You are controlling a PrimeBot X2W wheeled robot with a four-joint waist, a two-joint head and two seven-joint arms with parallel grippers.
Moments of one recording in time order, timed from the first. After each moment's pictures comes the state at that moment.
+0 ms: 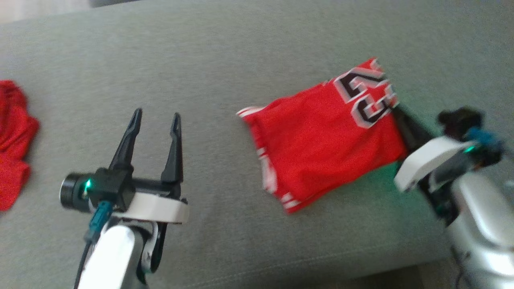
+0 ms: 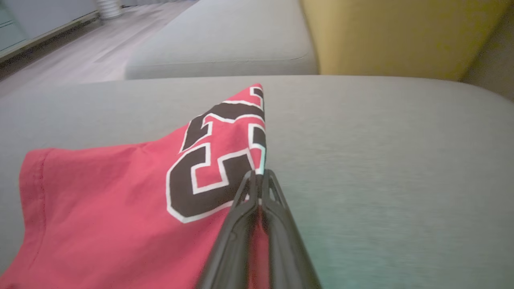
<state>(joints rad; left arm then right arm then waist) -0.16 0.18 -0.34 0.00 -0.18 0.18 -0.25 -0.37 -0.26 0.28 0.40 0.34 0.13 0.07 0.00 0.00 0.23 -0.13</state>
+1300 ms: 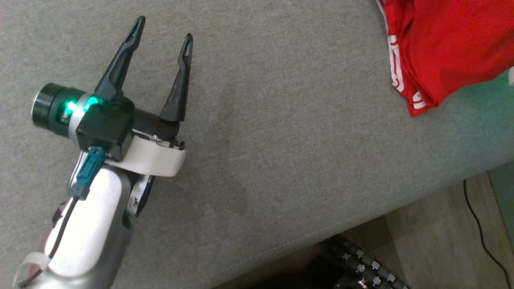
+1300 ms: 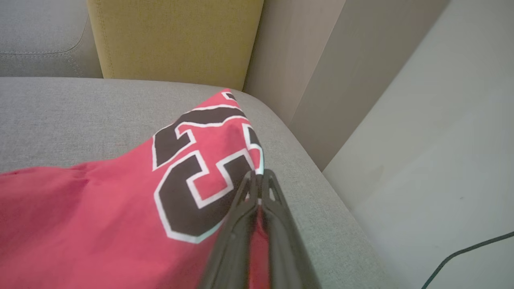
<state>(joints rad) -0.44 0.27 -0.41 -0.09 -0.10 0.11 -0.17 -0.83 -0.37 -0.11 0.81 0.14 0.13 -0.15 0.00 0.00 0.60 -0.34</state>
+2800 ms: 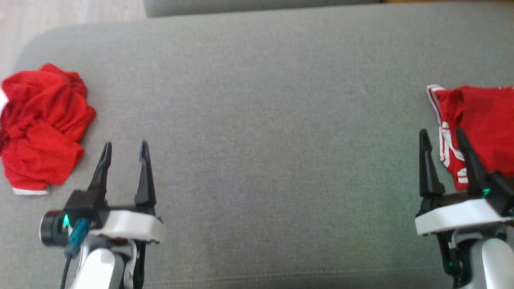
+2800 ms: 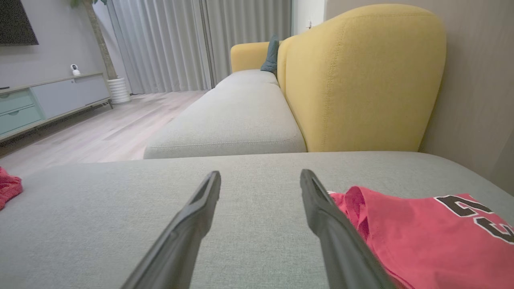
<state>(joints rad) -0.07 0.18 -0.25 0.08 -0.23 0.20 -0.25 -0.03 -0.06 -0.06 -0.02 0.13 0.13 -0.06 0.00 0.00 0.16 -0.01</state>
